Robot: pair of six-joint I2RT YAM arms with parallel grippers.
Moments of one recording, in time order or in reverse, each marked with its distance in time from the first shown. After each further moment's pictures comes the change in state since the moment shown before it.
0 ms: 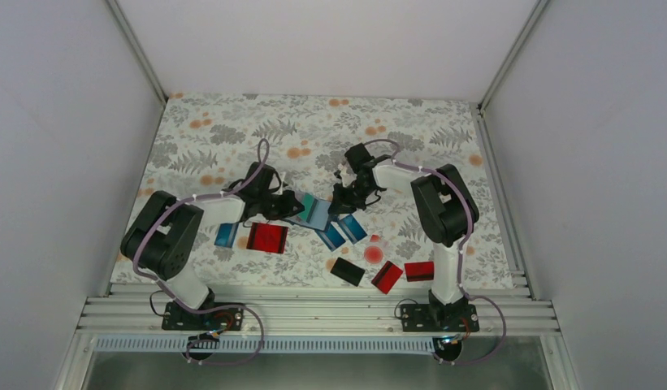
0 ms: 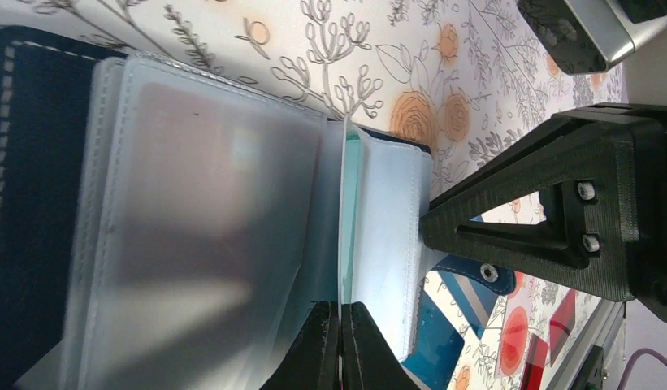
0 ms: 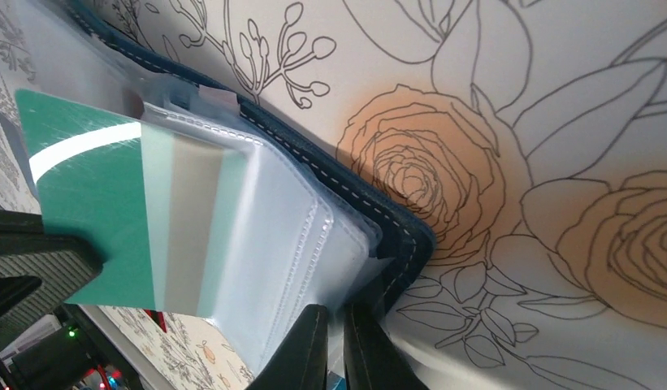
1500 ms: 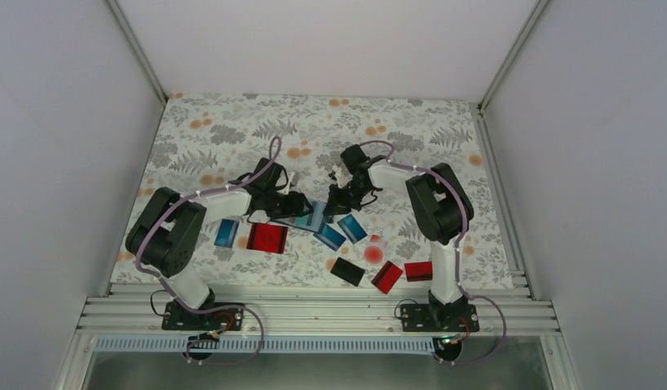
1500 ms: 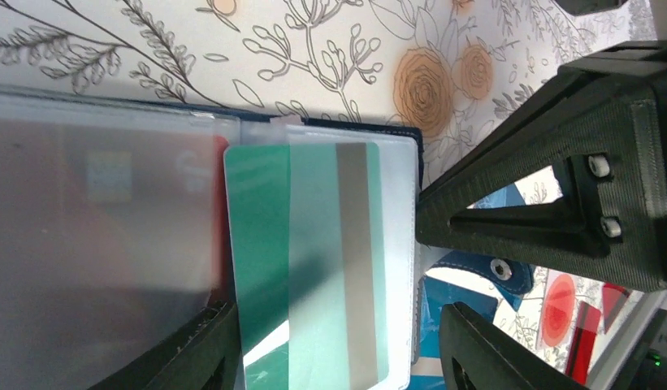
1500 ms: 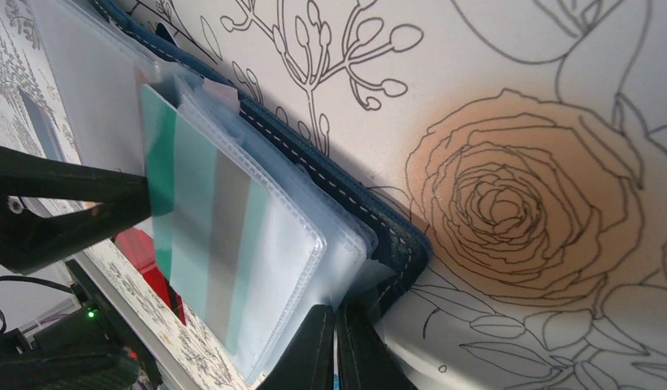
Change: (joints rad) left arm -0.028 0.024 0.091 -0.176 -0.029 0.130; right arm 0.020 0.039 0.027 0.009 -0.058 -0.007
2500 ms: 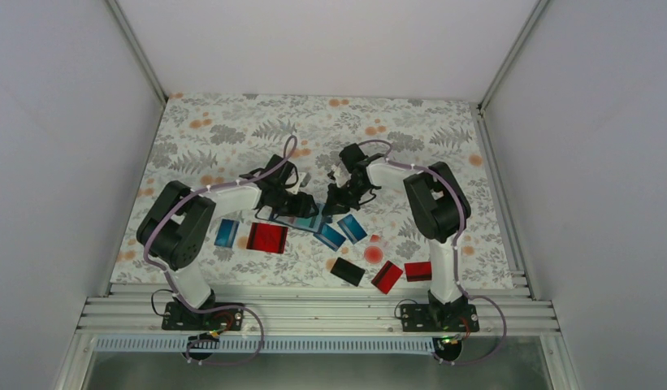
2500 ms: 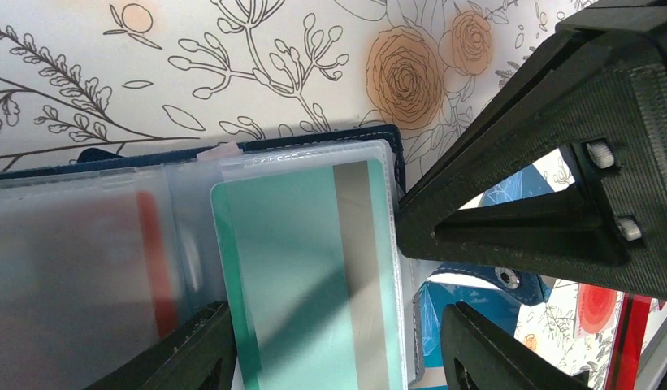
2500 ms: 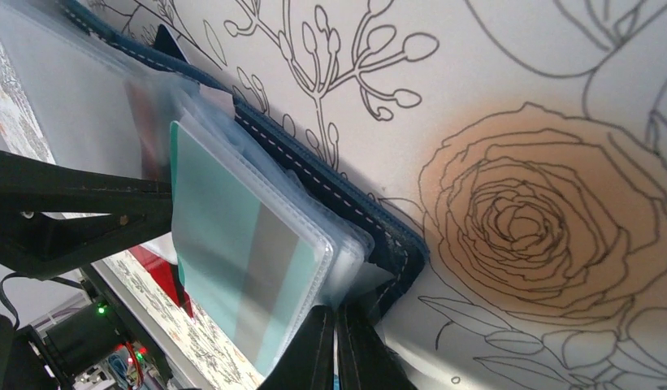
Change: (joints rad) left arm -0.056 0.073 0.116 -0.107 -0.049 0.132; right arm 0.000 0.024 0.034 -0.027 -0.019 0.002
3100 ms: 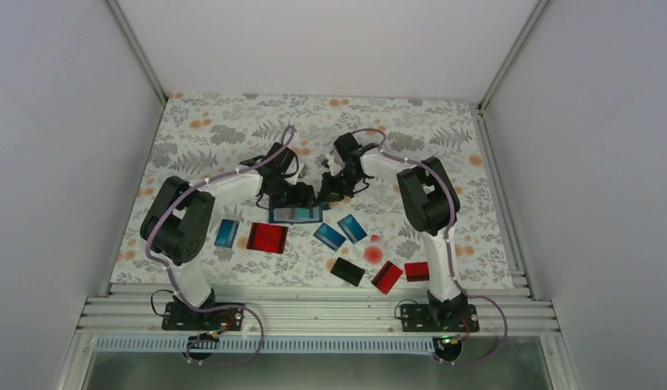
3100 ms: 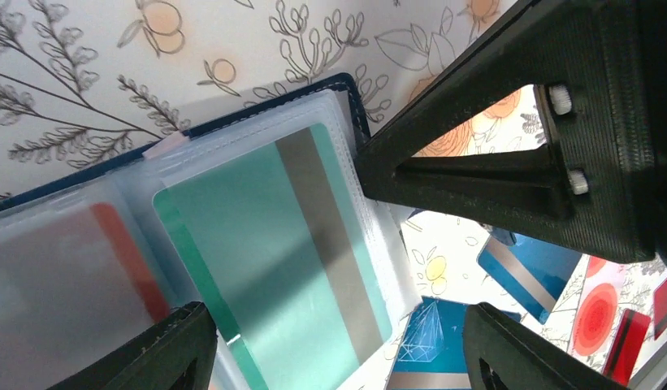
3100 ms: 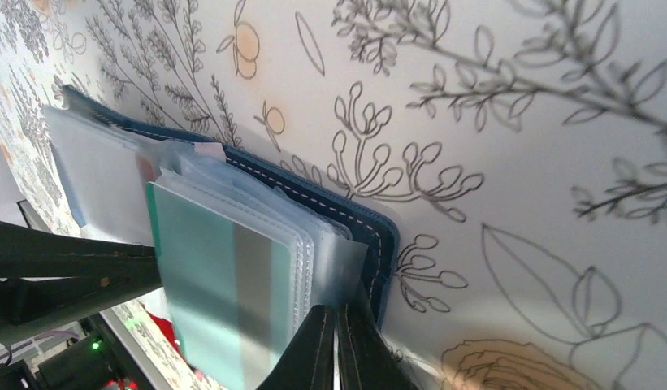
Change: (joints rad) left arm 0.021 0.039 0.153 -0.202 -0.054 -0.016; right arm -0.014 0.110 0.196 -0.044 0.018 -0.038
